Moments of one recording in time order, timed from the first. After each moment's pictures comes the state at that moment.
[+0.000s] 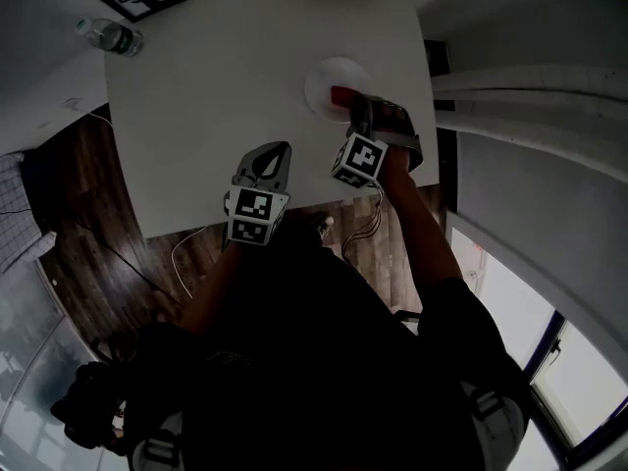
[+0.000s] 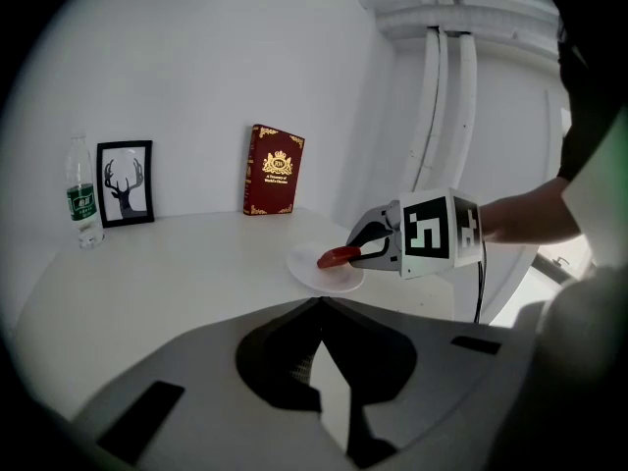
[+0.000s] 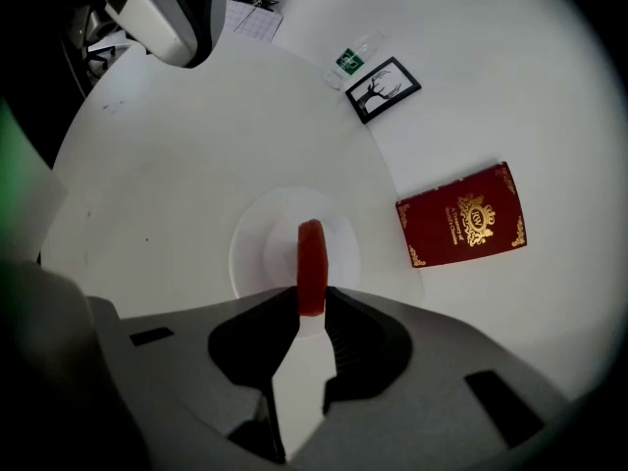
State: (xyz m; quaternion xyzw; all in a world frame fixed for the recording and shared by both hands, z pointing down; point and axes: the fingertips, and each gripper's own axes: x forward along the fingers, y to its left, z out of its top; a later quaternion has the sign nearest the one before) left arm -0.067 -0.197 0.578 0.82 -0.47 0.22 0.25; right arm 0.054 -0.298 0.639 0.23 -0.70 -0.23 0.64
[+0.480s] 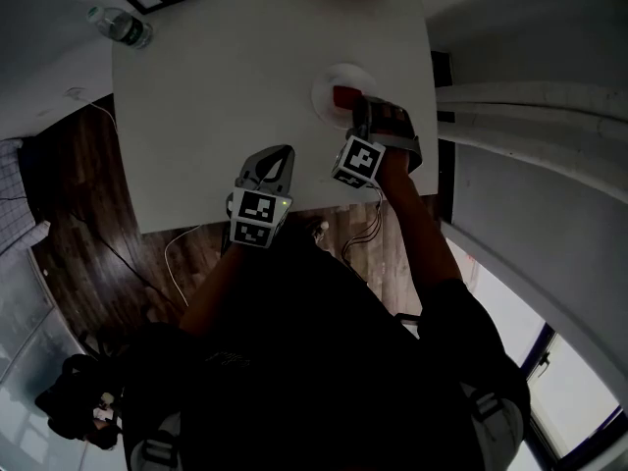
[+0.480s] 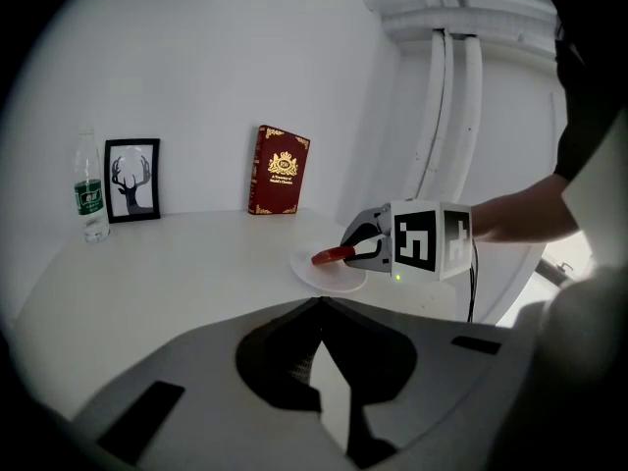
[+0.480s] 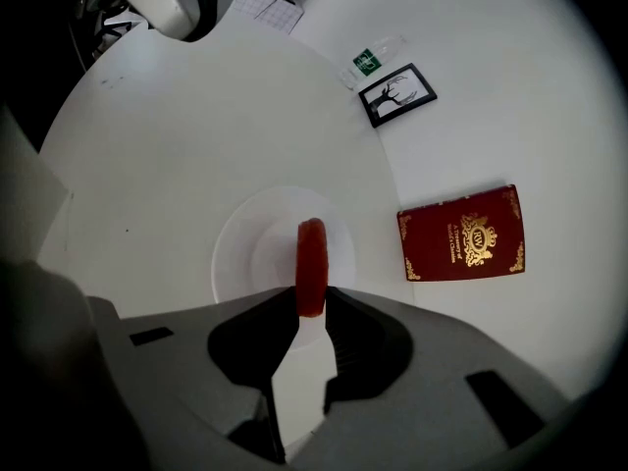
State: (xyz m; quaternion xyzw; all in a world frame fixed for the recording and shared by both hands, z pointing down) left arm -0.068 -0.194 0.579 0.81 -0.48 0.21 0.26; right arm 0.044 -0.310 0.638 0.21 -0.67 -0.29 0.65
